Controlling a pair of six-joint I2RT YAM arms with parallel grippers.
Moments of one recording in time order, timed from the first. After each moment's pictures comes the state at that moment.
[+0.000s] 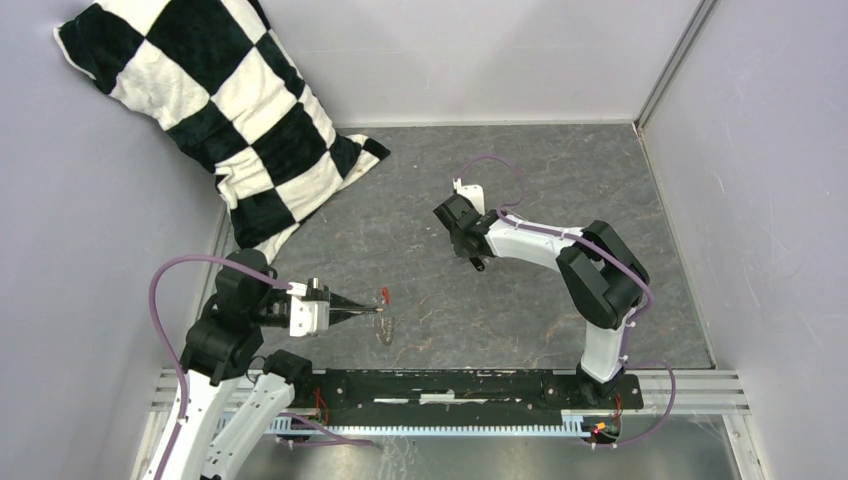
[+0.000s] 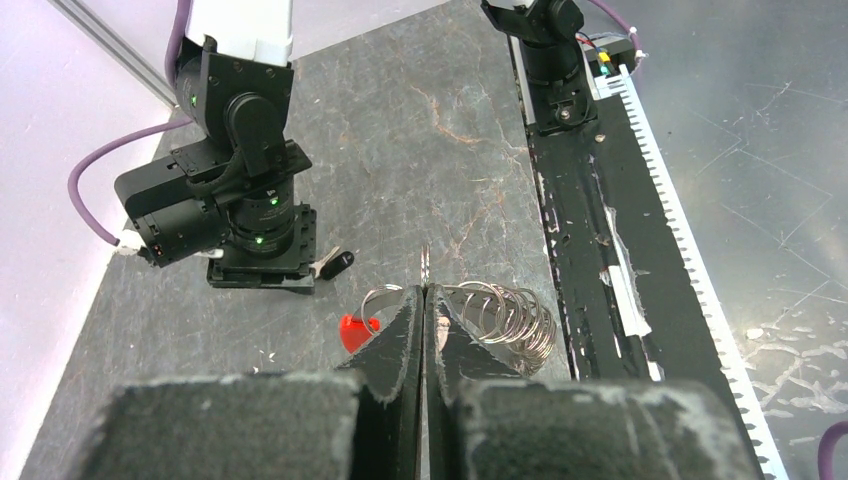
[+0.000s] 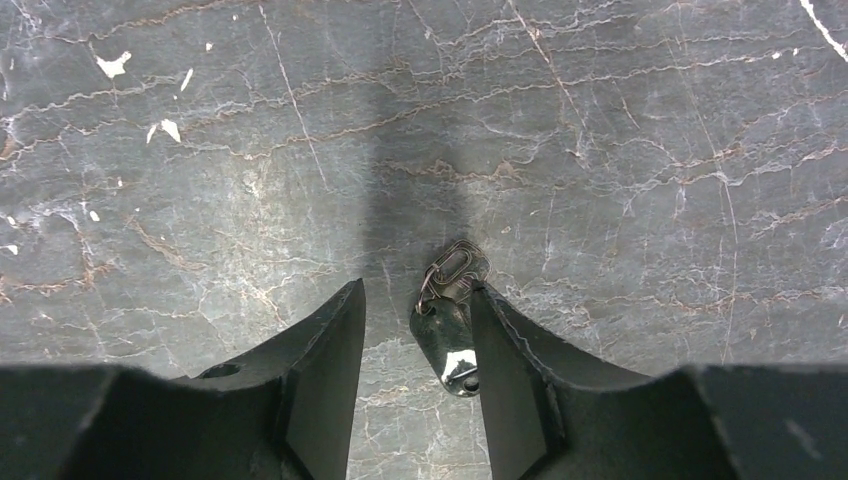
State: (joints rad) left arm -0.35 0.48 0.84 -0.73 1.16 0.73; right arm 0.75 1.87 1.20 -0.42 0.45 0.57
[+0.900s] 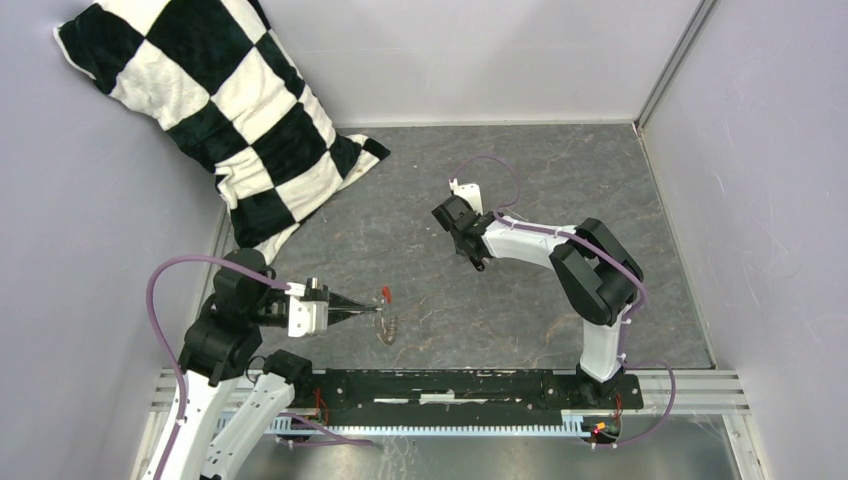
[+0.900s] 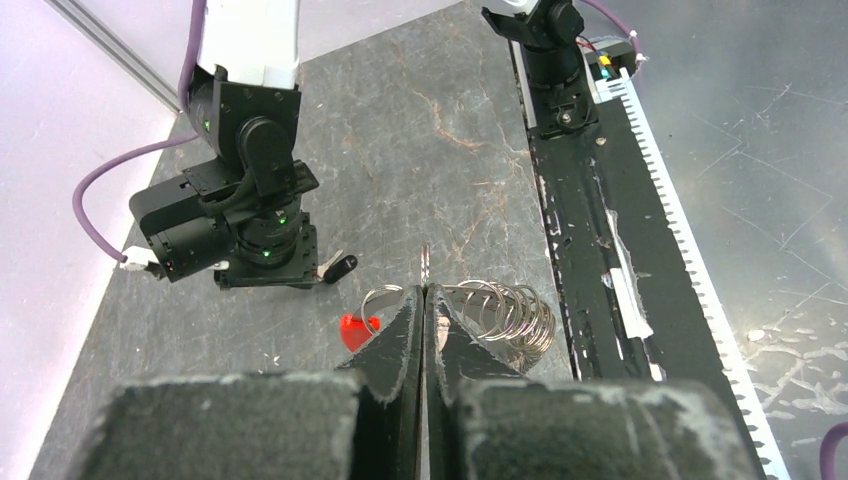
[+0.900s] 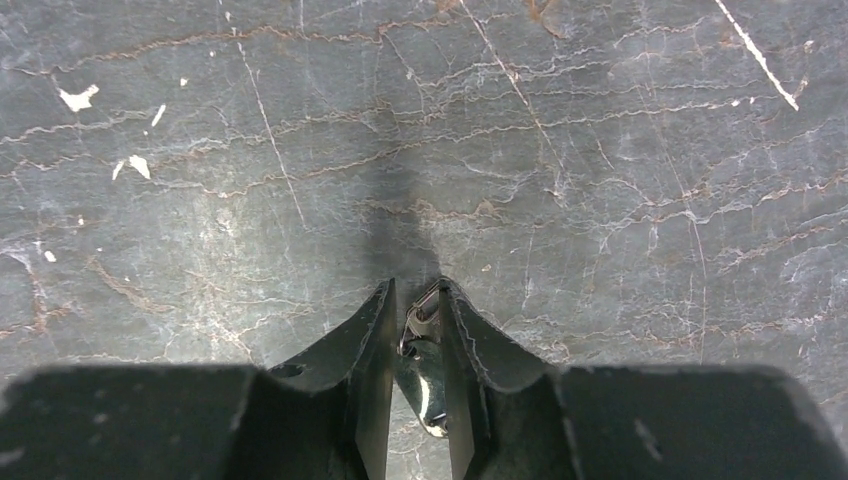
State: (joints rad) left arm -0.35 0.48 0.85 -0.73 1.16 0.73; right arm 0.75 1.90 1.20 -0.36 0.52 0.50
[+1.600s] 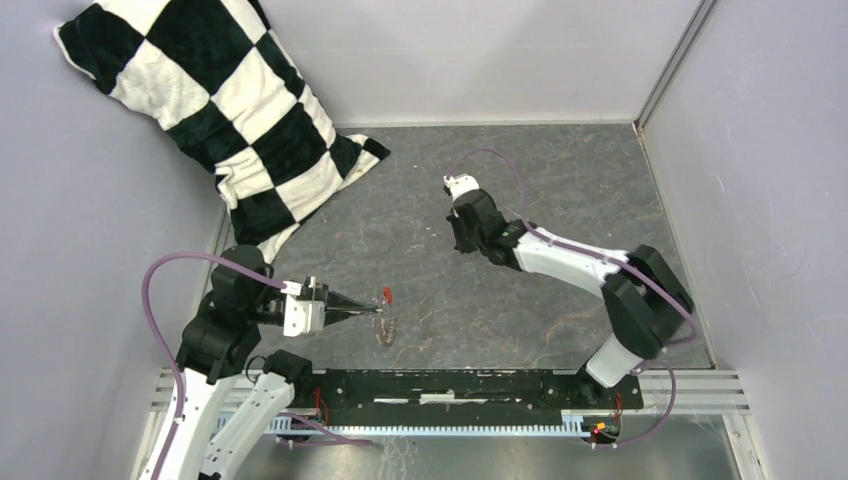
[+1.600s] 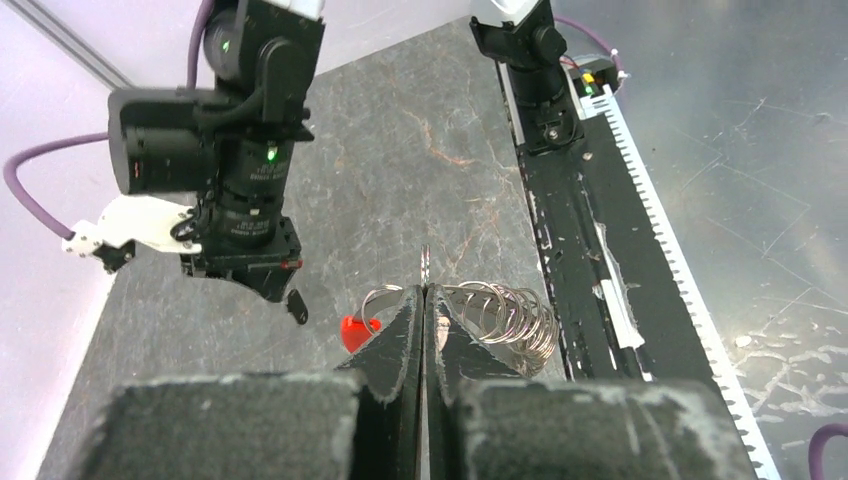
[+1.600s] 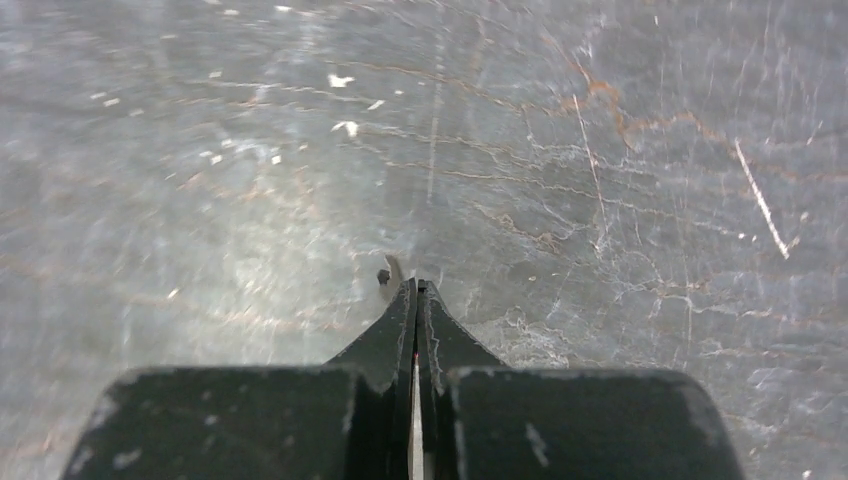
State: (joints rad) left arm -0.35 0.50 0.88 -0.73 1.20 0.73; right arm 0.74 1.69 1.07 -0.19 0.31 0.24
